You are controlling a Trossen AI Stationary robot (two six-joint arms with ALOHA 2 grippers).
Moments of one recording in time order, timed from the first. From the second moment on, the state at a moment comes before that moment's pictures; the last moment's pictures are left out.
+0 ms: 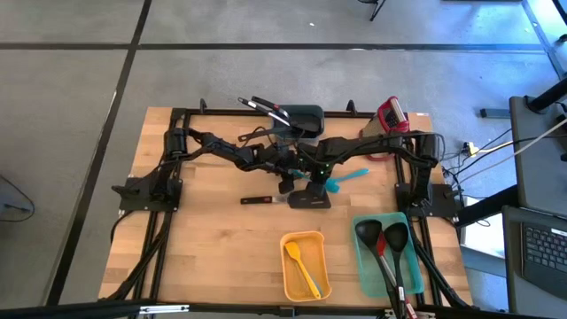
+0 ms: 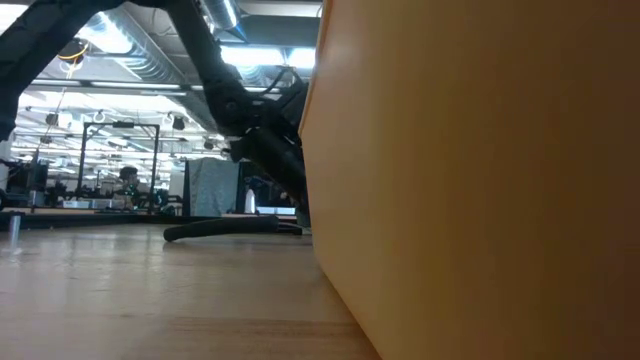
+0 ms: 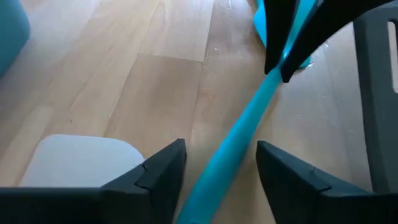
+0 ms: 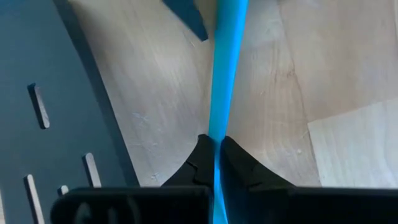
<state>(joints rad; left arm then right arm) 0.25 2.11 1.05 0.33 0.16 0.00 -0.19 1.94 1.21 -0.73 -0.09 0.13</state>
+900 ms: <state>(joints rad) 0.26 2.03 1.05 0.14 0.27 -0.18 -0.19 1.95 1.41 -0.94 -0.04 0.05</state>
